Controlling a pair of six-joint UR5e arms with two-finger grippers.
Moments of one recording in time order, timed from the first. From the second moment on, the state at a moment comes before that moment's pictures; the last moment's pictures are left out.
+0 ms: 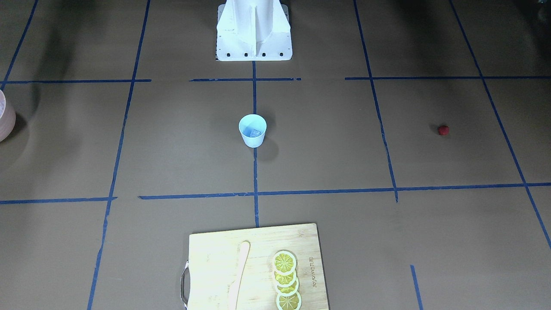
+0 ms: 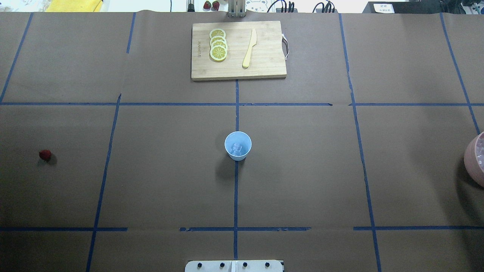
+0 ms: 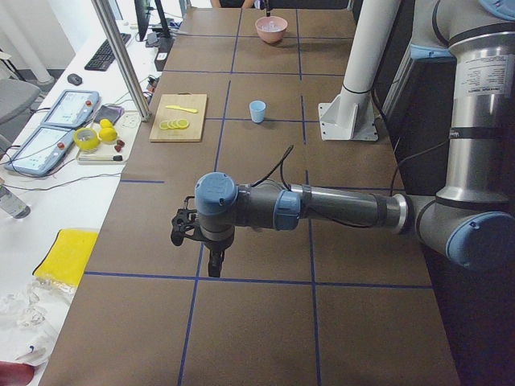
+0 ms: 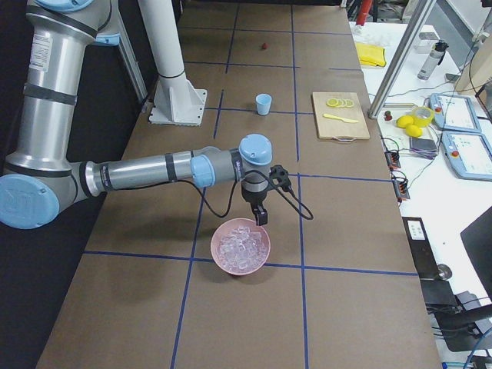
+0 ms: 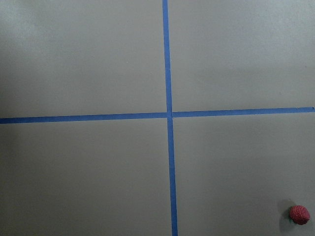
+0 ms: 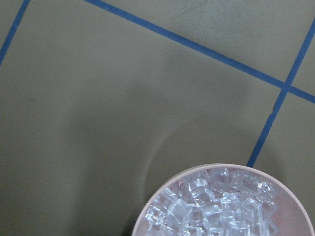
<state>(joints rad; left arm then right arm) -1.64 -1.54 -1.72 -1.55 -2.40 0.02 1.34 -1.82 1.90 -1.40 2.30 -0.08</state>
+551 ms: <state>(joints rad) -1.64 -1.53 -1.75 -1.55 -2.40 0.02 1.34 -1.84 1.75 -1.22 2.29 -0.09</state>
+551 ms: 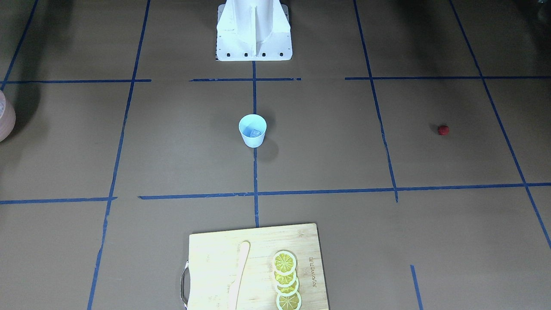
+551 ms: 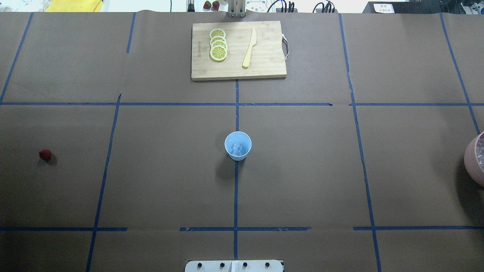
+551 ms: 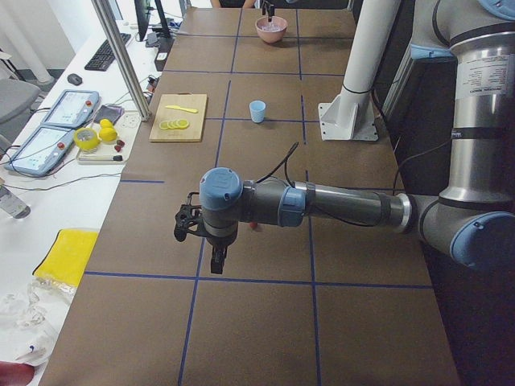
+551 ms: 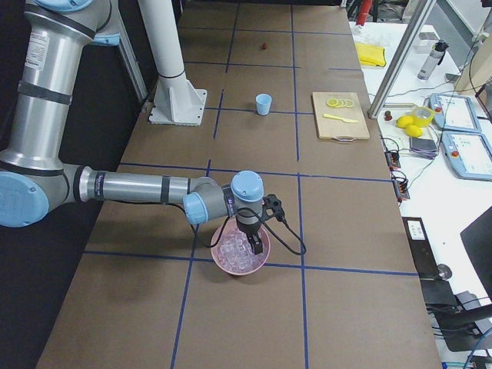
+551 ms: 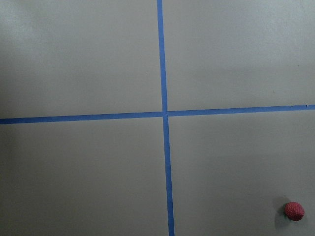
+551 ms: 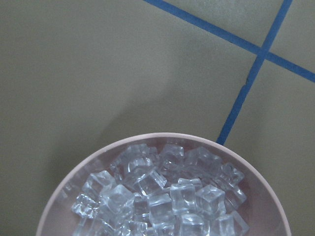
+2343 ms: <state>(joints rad) -1.64 -1.52 -1.76 -1.54 -2.41 0.02 1.27 -1.86 1.69 -1.23 2.21 -0.10</state>
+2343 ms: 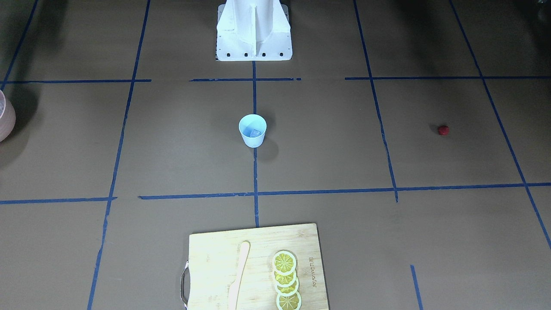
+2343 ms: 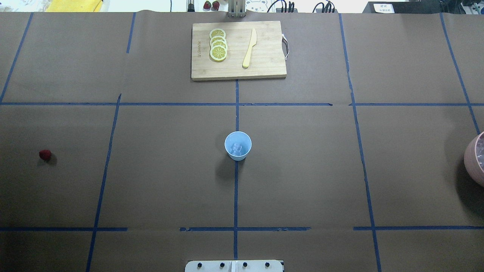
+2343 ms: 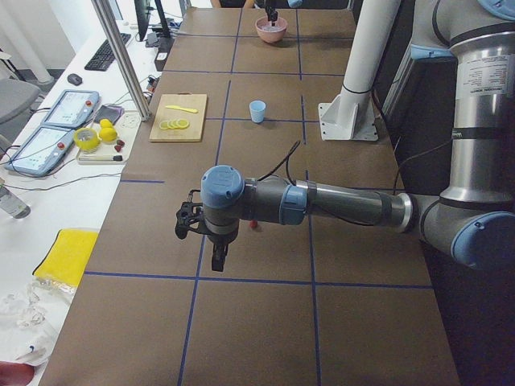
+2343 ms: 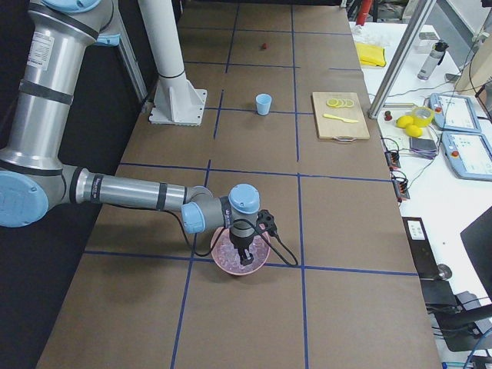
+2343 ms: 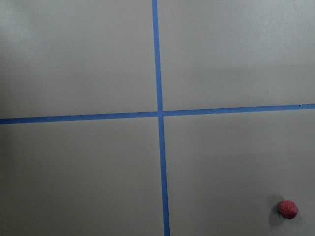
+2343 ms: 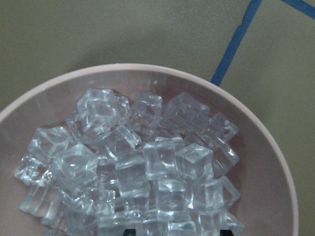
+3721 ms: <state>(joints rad) -1.64 -1.52 -1.78 -1.54 -2.42 0.02 1.28 -1.85 1.74 -1.27 2.21 -0.14</state>
